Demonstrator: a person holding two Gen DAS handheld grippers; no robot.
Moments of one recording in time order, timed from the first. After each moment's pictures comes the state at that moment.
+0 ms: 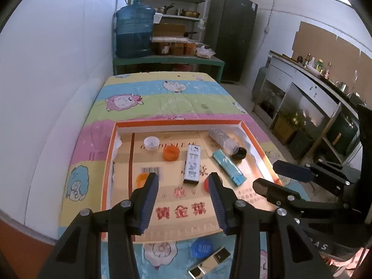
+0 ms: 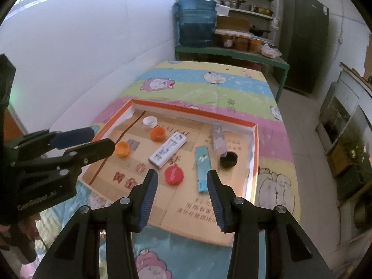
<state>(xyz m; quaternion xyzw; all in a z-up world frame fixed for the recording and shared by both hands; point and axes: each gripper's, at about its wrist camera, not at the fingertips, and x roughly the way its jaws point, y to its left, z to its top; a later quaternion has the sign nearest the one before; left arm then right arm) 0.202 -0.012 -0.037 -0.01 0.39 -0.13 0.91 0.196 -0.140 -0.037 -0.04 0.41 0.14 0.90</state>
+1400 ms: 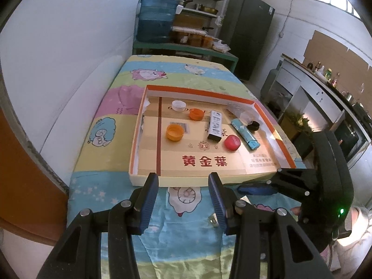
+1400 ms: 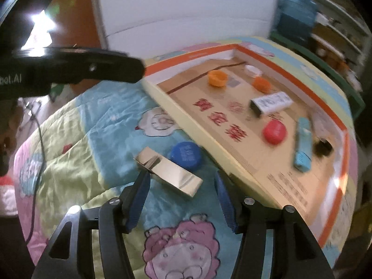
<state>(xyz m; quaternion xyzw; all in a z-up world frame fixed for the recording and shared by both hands) 0.146 0.041 -0.069 -0.06 0.41 -0.10 0.90 0.156 -0.074 -0.127 -0.19 0.44 0.38 0.79</state>
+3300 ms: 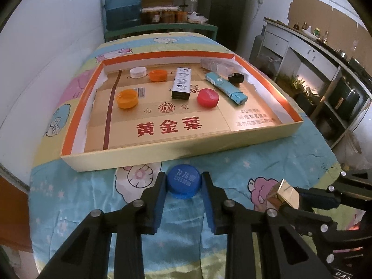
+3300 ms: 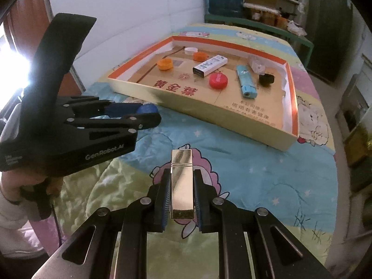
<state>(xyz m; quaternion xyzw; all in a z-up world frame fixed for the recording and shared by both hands) 0.149 -0.024 -0.127 0.03 0.45 -0.14 0.88 0.094 -0.127 -0.110 -0.07 0.47 0.21 0.85</state>
